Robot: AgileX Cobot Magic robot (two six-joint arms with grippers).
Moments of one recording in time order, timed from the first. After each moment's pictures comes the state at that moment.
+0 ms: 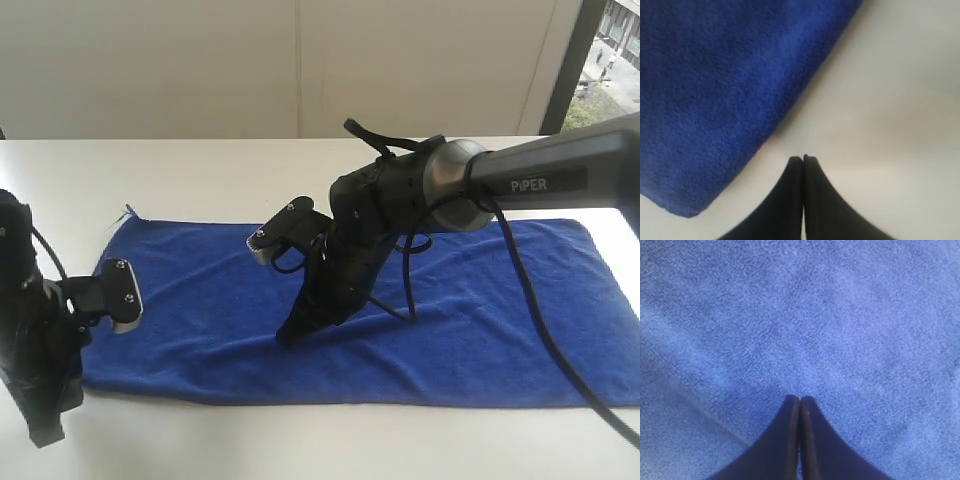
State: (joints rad) left arm -0.34 1.65 -0.82 -0.03 0.74 0.85; right arm 0.51 2.05 -1.34 0.00 0.58 -0.24
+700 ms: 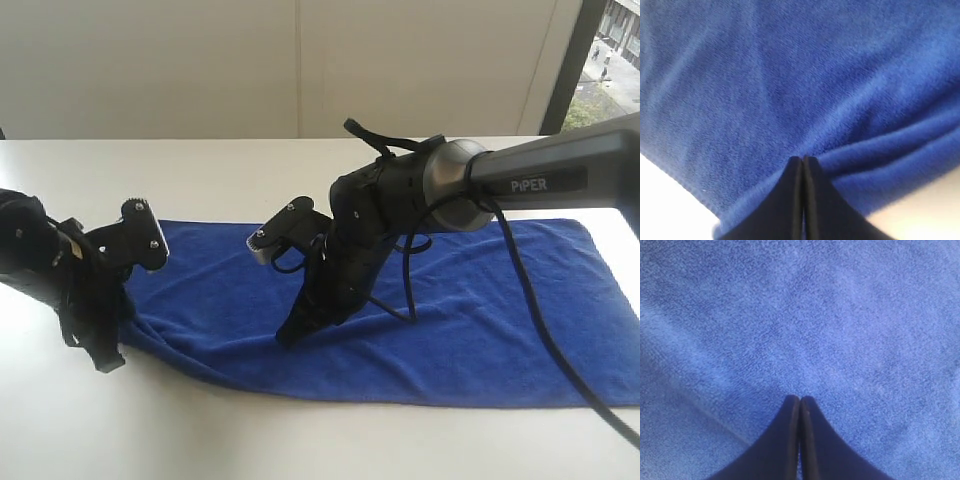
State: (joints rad) left arm -0.34 1.70 -0.84 -0.02 0.29 0.84; right arm 0.51 2.05 -1.34 0.00 0.58 -0.24
